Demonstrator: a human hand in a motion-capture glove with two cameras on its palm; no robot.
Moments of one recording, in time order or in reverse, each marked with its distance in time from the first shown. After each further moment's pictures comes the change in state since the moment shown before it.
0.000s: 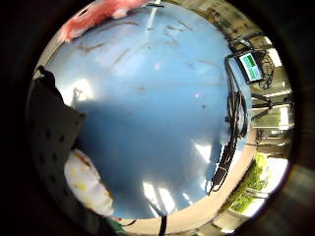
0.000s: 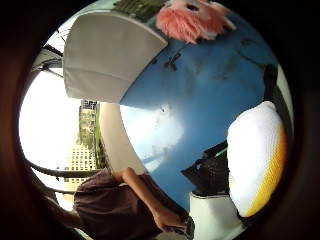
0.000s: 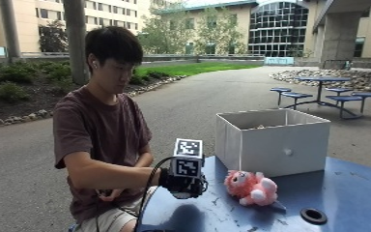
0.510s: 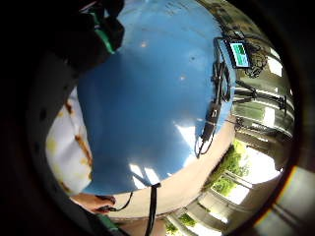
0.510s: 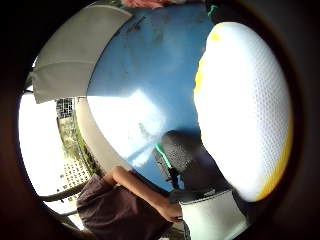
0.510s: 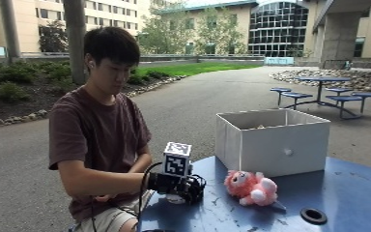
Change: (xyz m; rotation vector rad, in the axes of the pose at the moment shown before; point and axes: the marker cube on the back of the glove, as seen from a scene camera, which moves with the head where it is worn) arm -0.015 0.046 0.045 -0.117 0.299 0.078
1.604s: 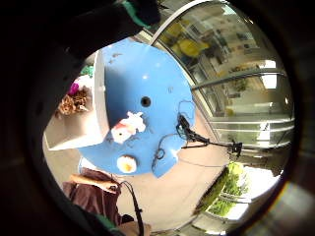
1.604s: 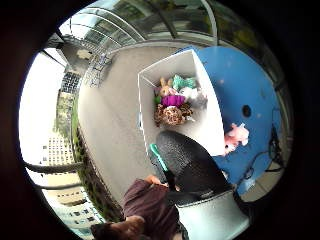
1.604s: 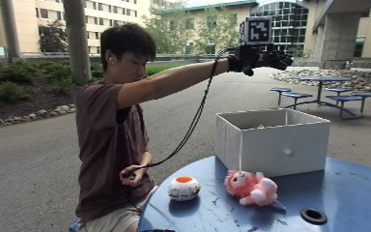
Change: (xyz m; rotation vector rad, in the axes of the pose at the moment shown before) arm -0.144 -0.192 -0.442 0.173 0.060 -0.180
